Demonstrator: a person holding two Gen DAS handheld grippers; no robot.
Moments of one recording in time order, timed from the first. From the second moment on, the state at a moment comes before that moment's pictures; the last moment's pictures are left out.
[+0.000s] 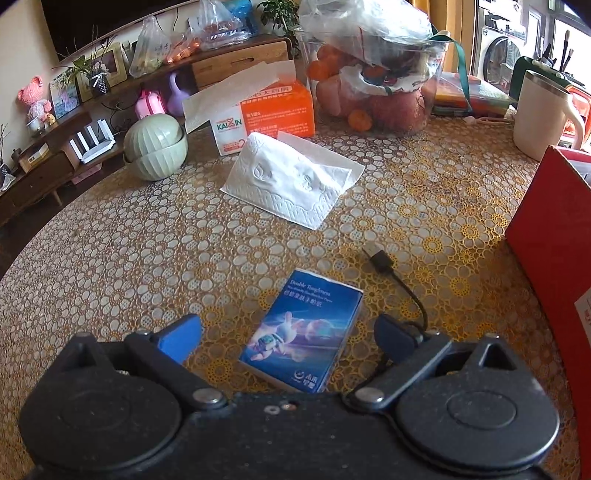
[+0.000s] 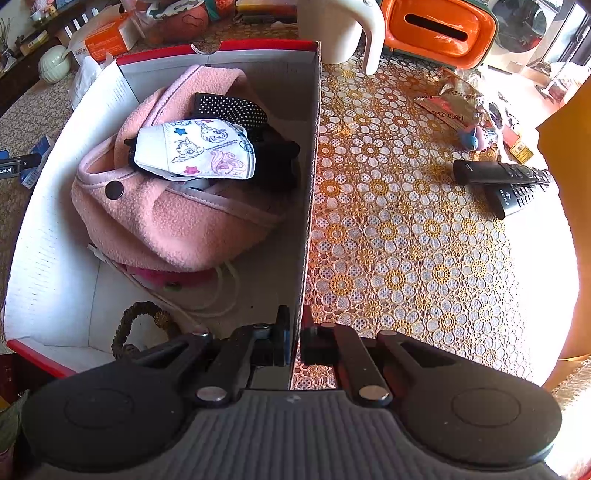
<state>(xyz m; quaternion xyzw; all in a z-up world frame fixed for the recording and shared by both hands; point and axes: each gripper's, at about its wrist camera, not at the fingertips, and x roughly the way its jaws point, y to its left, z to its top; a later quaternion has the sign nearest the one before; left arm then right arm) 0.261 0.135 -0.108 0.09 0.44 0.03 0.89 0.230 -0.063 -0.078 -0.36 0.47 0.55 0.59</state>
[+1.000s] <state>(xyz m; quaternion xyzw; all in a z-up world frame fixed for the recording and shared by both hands) 0.232 0.102 -0.068 0.09 0.42 0.01 0.90 0.231 -0.066 -0.058 -0.35 0.45 0.56 0.60</state>
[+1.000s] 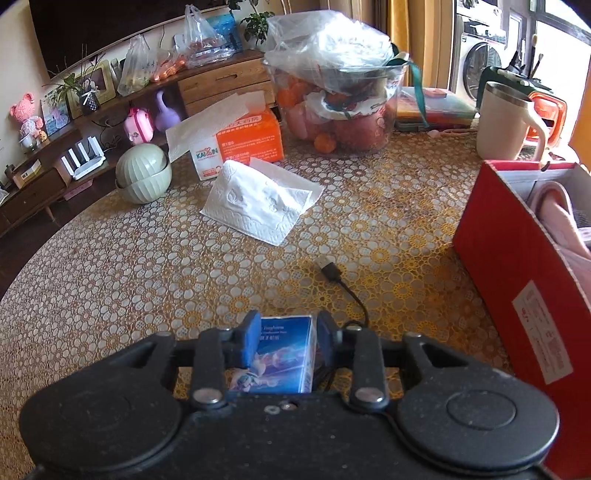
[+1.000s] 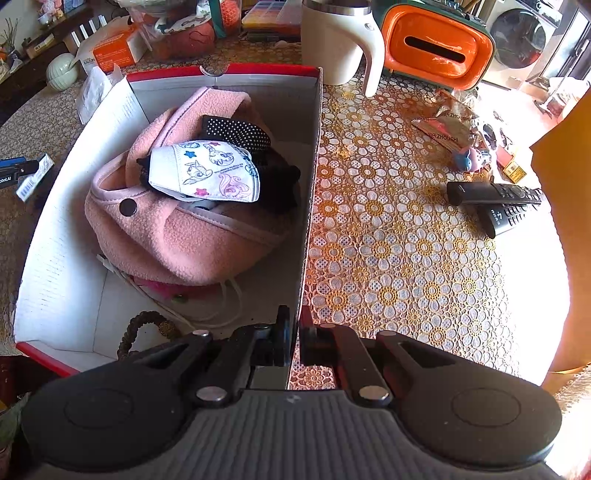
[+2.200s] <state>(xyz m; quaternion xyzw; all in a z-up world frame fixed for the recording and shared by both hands) 0.243 0.149 -0.122 0.04 0.48 0.04 0.88 0.230 -0.072 -0.055 -0.34 0.45 0.57 0.60</state>
